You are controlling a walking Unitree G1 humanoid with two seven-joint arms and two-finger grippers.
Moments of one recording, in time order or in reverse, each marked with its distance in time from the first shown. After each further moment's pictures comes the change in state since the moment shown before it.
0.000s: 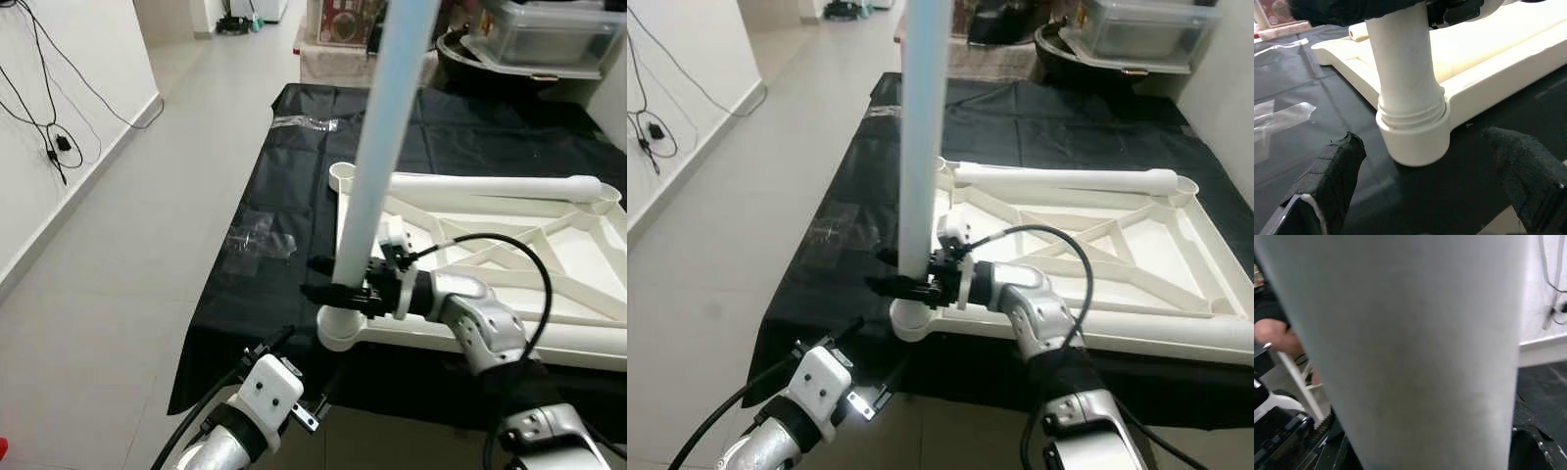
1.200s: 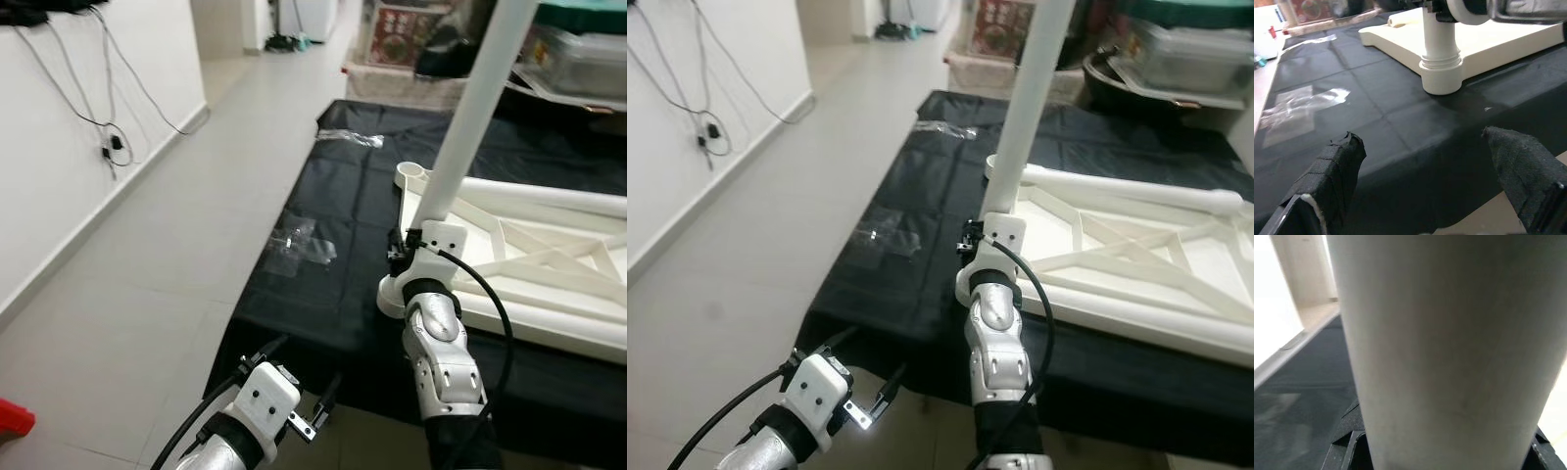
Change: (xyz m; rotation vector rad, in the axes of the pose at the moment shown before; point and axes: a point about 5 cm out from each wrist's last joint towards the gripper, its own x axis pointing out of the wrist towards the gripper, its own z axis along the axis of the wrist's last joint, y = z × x) left arm -0.002 -0.002 0.000 -0.009 0.001 -0.008; right arm -0.030 -0.011 -0.011 -0.071 -0.200 -1.631
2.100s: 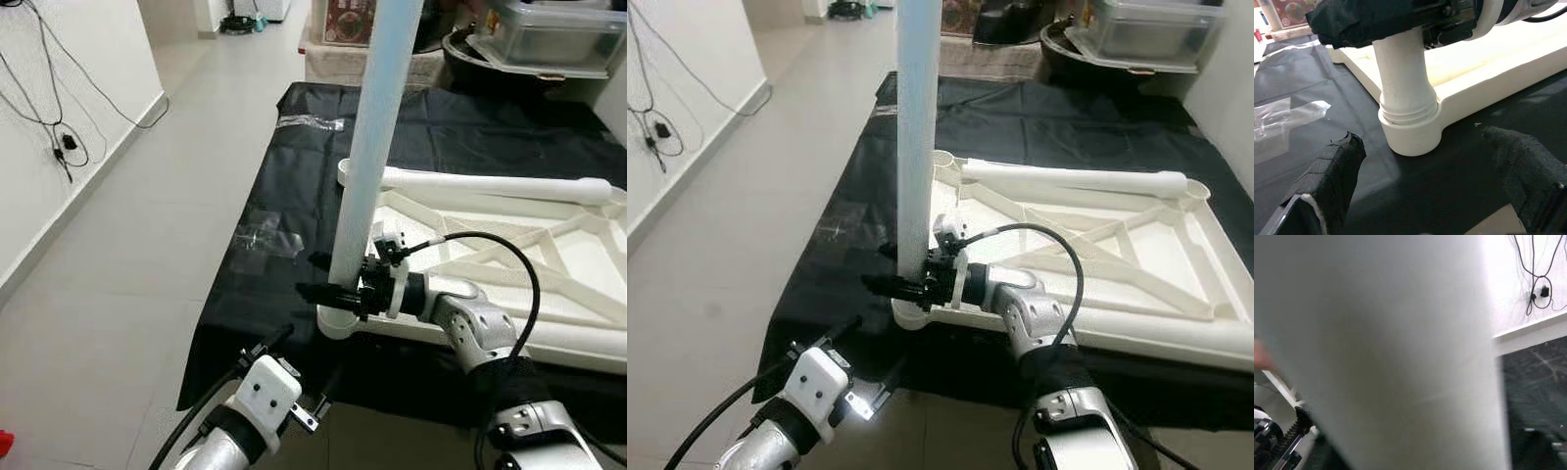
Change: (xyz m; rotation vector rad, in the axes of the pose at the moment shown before) left arm -0.001 0.002 0.004 0.003 -0.015 0.022; right arm -0.002 0.023 0.003 0.110 0.251 1.519
